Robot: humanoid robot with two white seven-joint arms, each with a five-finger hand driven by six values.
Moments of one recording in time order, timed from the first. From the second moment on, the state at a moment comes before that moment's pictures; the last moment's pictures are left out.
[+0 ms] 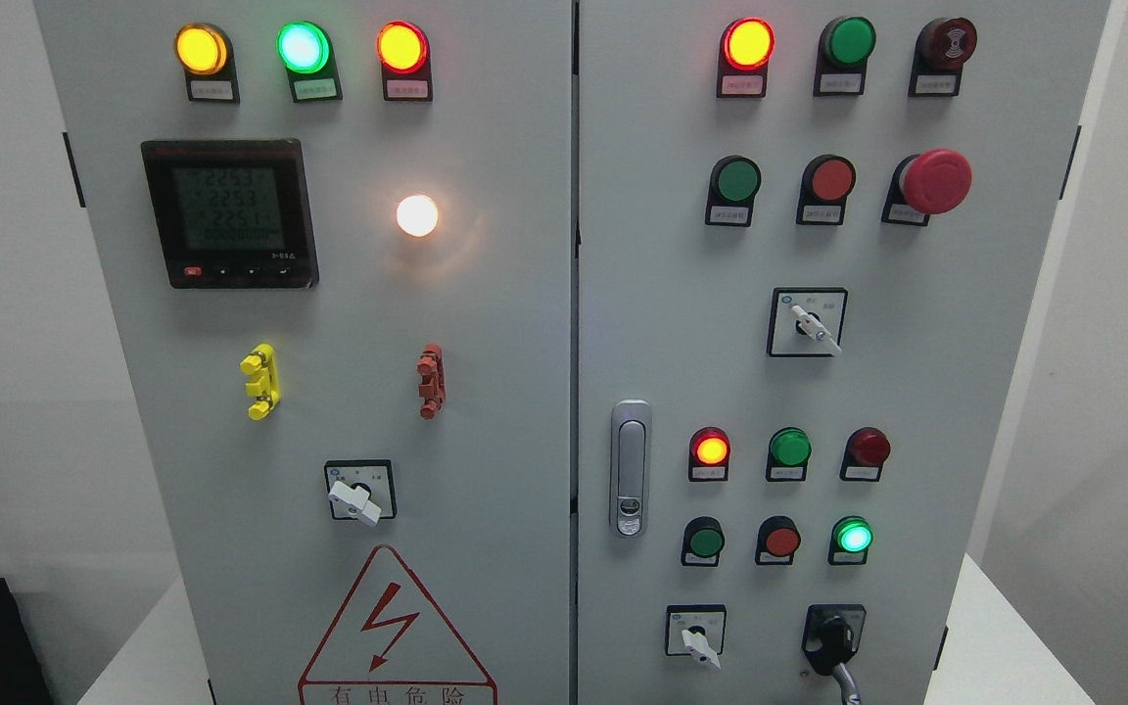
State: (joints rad) left arm 0.05 -0.07 -0.01 -0.11 0.03 -0.03 -0.03; right arm 0.04 0.11 0.12 -1.72 -0.08 -0.17 -0.18
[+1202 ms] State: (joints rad) left arm 0.05 -0.07 -0.01 -0.11 0.03 -0.03 -0.03; right arm 0.04 0.11 0.10 -1.72 -0.08 -0.16 -0.17
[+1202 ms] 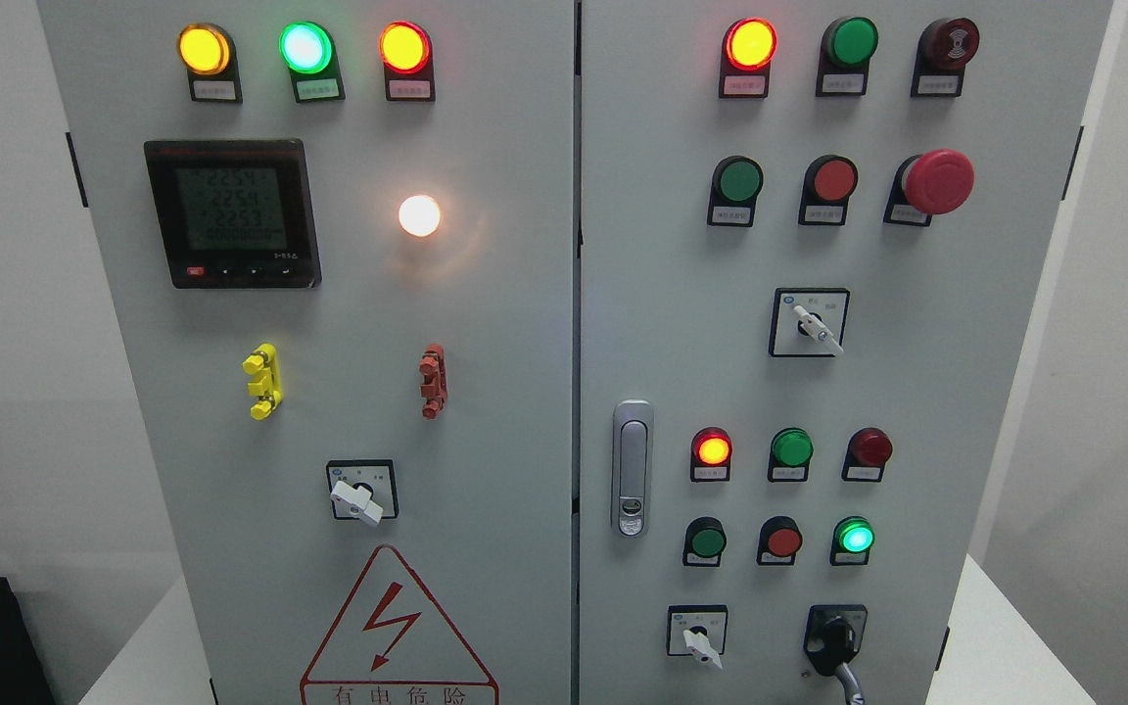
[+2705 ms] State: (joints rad) left arm 0.05 -0.07 -0.01 -0.11 0.03 -0.03 -0.03; right arm 0.04 0.09 0.09 -1.73 -0.08 -0.14 -0.17
